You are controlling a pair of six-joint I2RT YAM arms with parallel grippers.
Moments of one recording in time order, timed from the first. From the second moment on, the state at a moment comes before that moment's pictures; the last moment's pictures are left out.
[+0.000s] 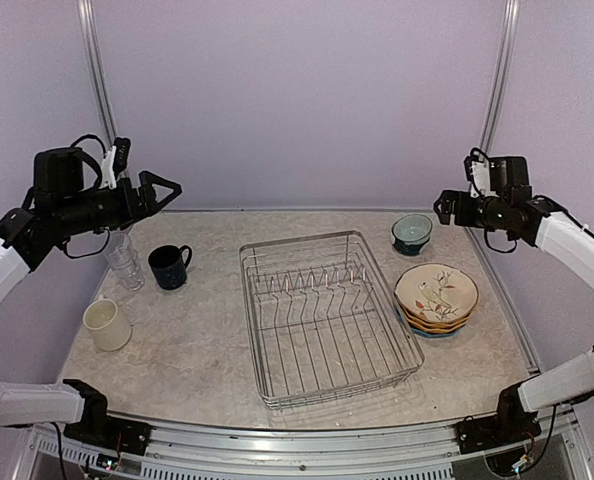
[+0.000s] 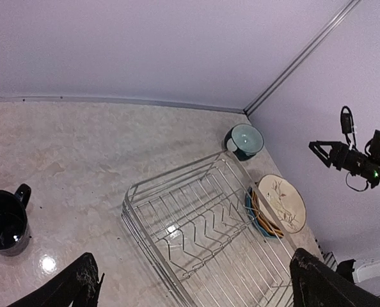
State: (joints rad) left arm -0.32 1.06 1.15 -0.46 0.37 -0.44; right arm 0.18 1.39 1.20 -0.37 0.02 0.17
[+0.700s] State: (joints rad) left arm -0.33 0.71 1.37 -0.46 -0.08 -0.39; right arm 0.18 0.49 0.96 -0.40 -0.02 0.04
